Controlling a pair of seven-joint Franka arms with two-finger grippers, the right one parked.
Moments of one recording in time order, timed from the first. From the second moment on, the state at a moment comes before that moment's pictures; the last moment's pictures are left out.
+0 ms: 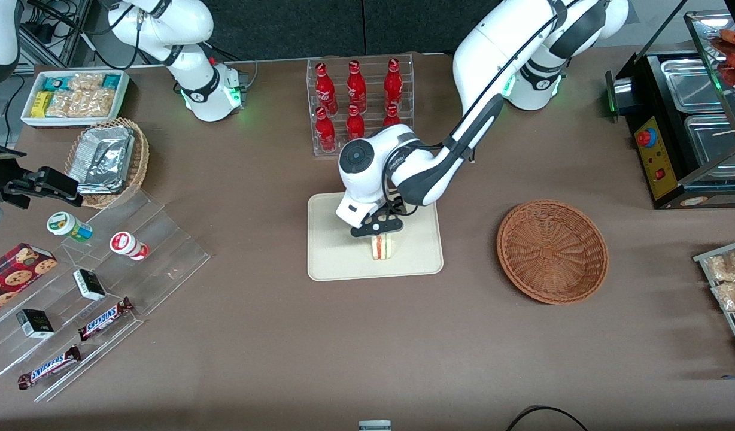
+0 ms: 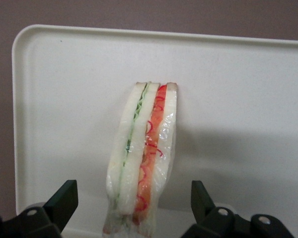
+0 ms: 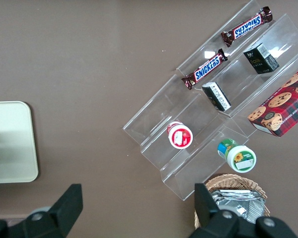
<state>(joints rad) -0.57 0.73 -0.34 -1.47 0.33 2.06 -1.16</state>
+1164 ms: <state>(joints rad) -0.10 0.49 -0.34 -1.46 0.14 1.81 -0.74</state>
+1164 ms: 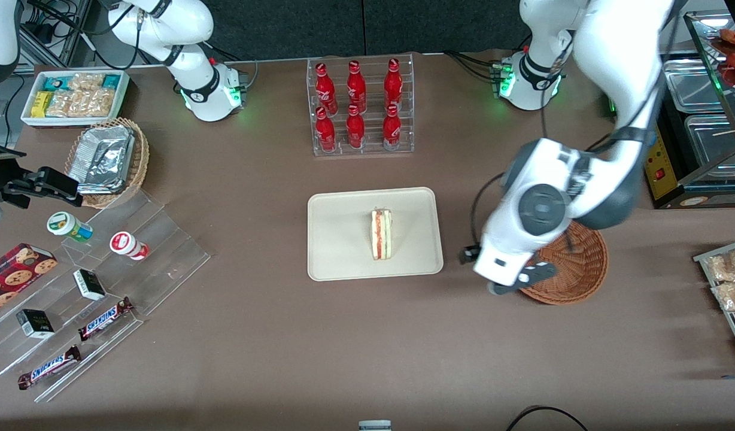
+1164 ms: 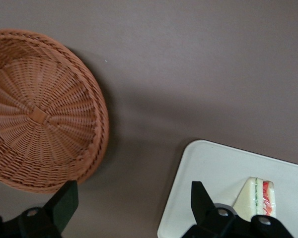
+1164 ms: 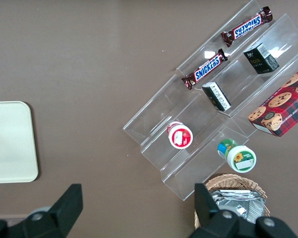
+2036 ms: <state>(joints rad) 0.04 0.07 -0.18 -1.66 0.00 1.45 -0.11</state>
